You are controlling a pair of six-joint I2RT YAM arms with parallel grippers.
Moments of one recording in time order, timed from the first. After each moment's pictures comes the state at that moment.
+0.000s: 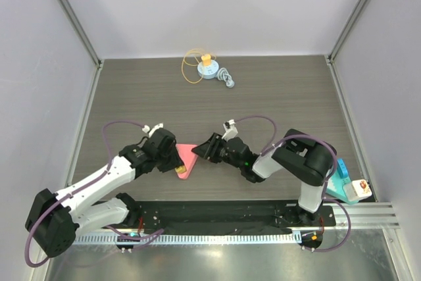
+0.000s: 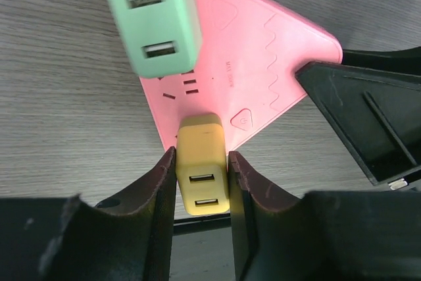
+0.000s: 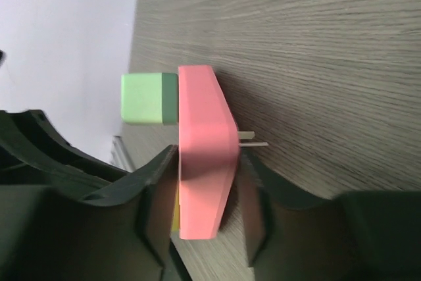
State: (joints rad) left arm -0.70 1.03 0.63 -0.60 -0.10 -0.98; right arm 0.94 1.85 0.52 1.07 0.03 1.12
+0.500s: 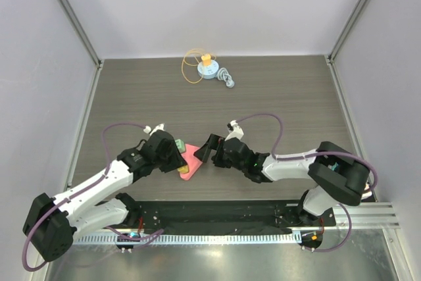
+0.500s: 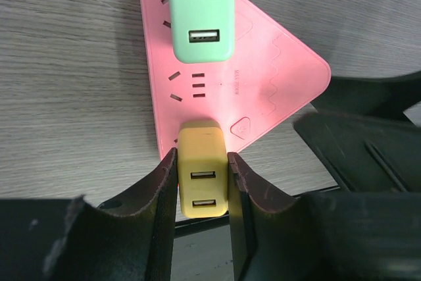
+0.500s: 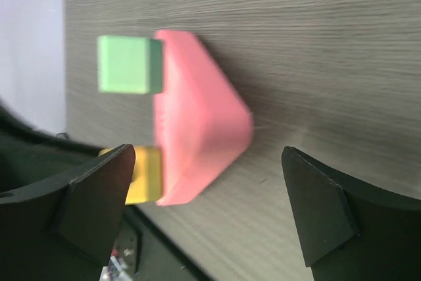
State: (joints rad) left arm -0.70 0.98 0.58 -0.52 -0.06 -0.97; right arm 1.00 1.56 0.57 0.47 0.17 1.07
